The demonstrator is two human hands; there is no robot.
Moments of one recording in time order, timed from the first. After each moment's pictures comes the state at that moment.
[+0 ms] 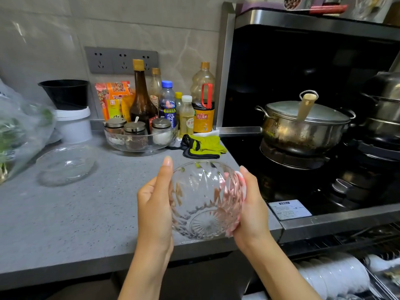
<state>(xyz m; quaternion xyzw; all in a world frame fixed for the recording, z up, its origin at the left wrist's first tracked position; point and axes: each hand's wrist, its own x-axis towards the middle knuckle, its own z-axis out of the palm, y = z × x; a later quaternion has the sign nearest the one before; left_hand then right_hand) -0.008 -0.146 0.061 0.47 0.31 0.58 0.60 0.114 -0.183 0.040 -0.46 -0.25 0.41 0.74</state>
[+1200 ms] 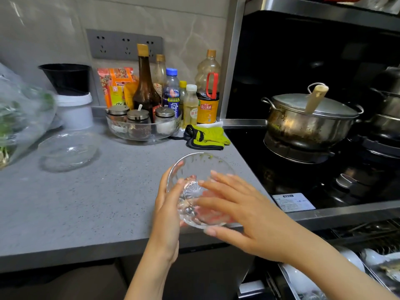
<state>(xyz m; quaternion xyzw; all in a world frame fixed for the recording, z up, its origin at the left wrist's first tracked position) -0.011 -0.138 0.013 0.47 0.27 0.50 0.67 0.144 -0.208 0.040 -0.55 -0.82 -0.05 0.14</state>
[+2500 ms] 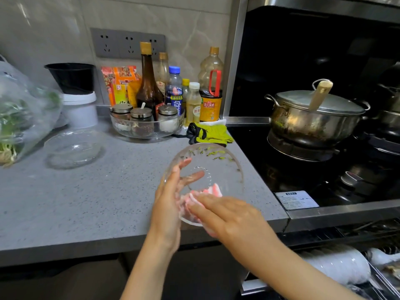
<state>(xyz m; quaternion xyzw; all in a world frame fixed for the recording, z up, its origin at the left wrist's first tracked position) -0.010 -0.140 0.027 0.47 0.26 0.49 0.68 0.114 -0.199 0.001 -0.49 -0.78 -0.29 0.26</state>
